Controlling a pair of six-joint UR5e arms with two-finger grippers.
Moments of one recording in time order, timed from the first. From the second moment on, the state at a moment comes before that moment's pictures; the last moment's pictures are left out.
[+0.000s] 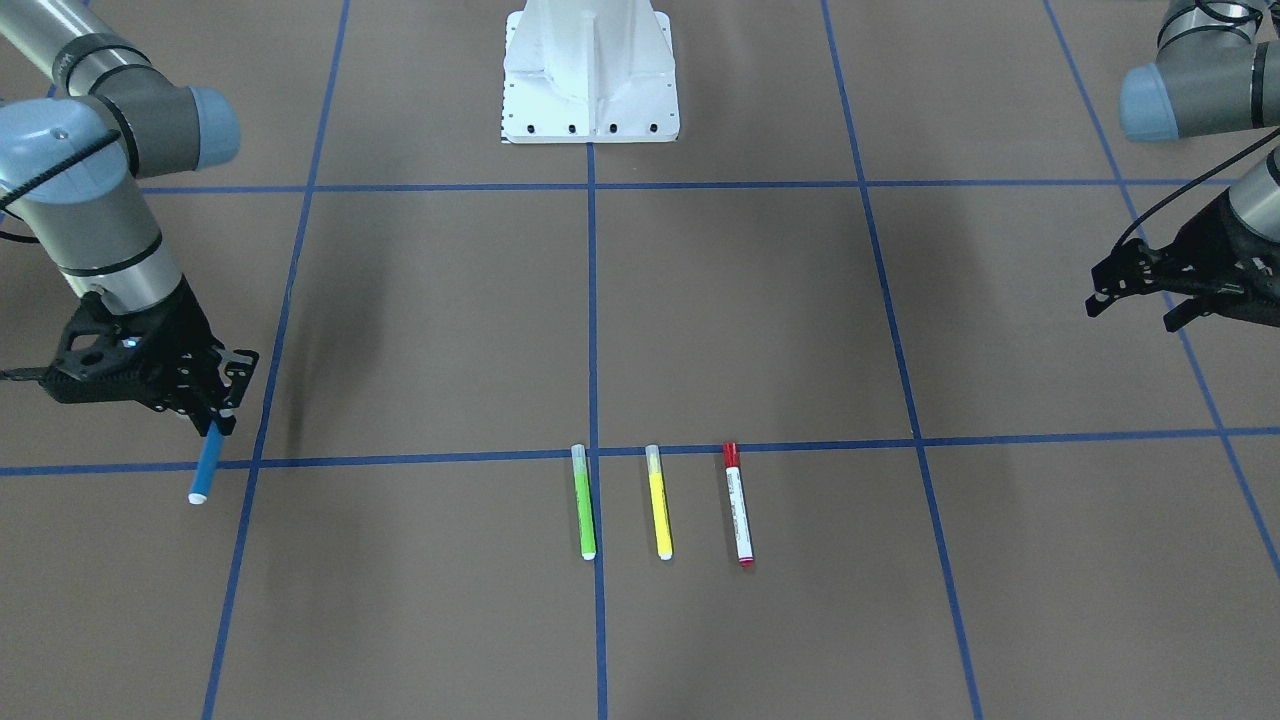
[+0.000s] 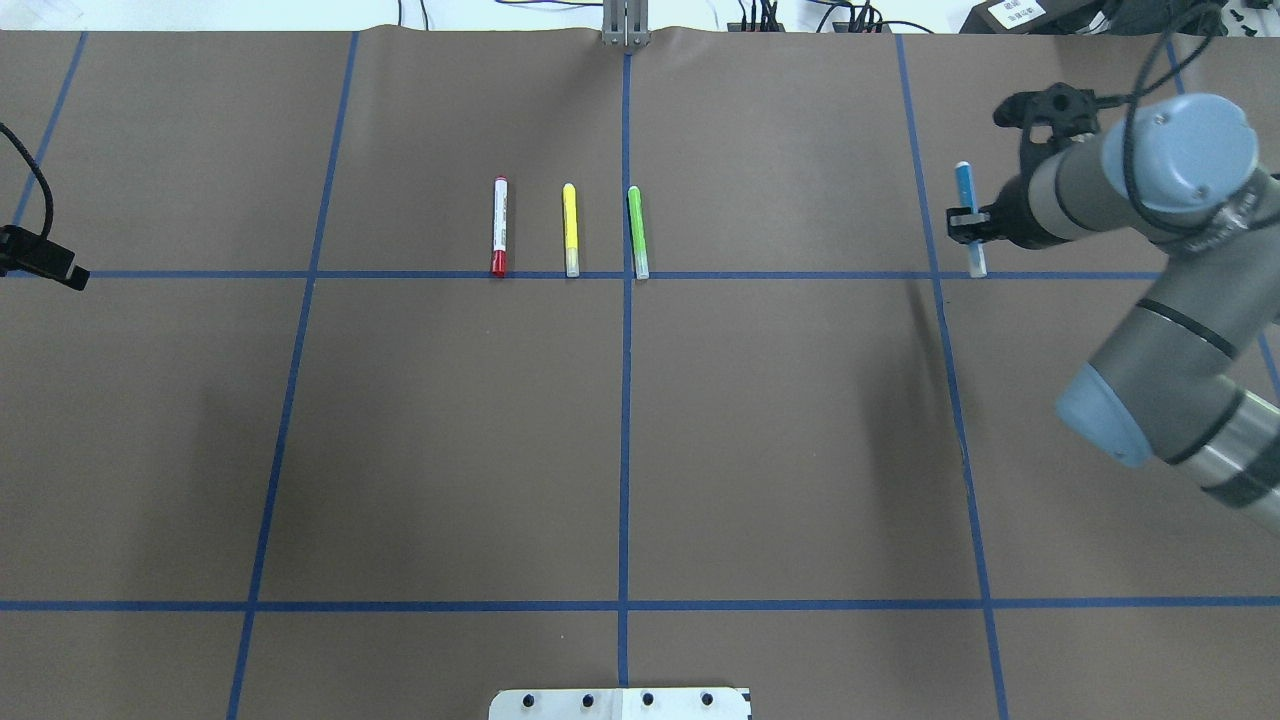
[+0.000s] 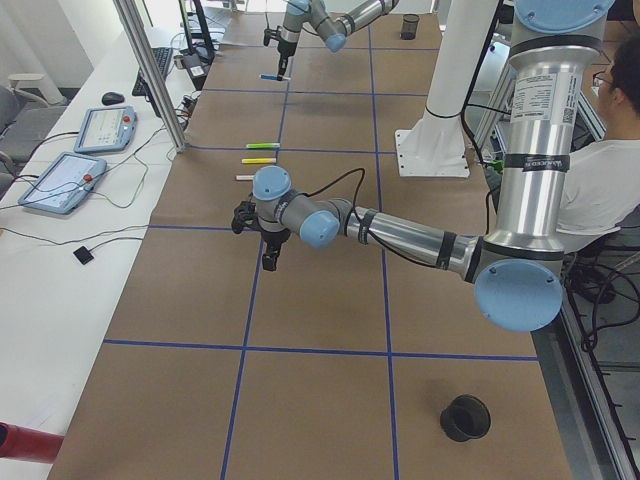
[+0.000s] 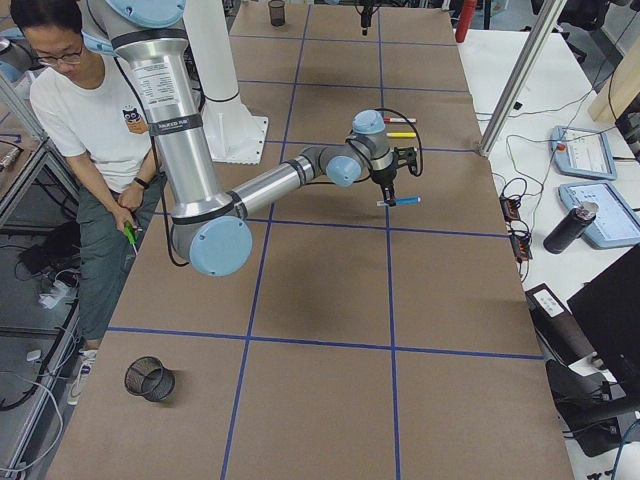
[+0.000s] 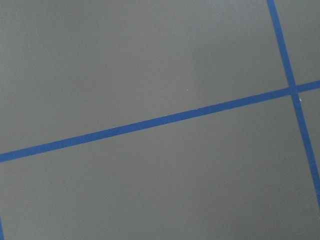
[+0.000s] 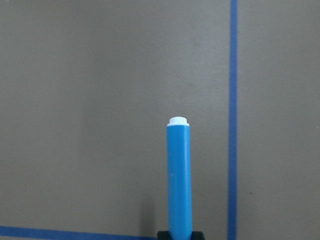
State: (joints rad) left arm -1.18 -1.62 -1.75 -1.88 -2.31 -0.44; right arm 0.88 -1.37 1.79 -1.21 1.81 0.92
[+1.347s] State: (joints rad) left arm -1.18 -1.63 -1.80 -1.87 -2.30 -0.47; right arm 1.11 -2.08 1.71 -0.41 1.95 0.76
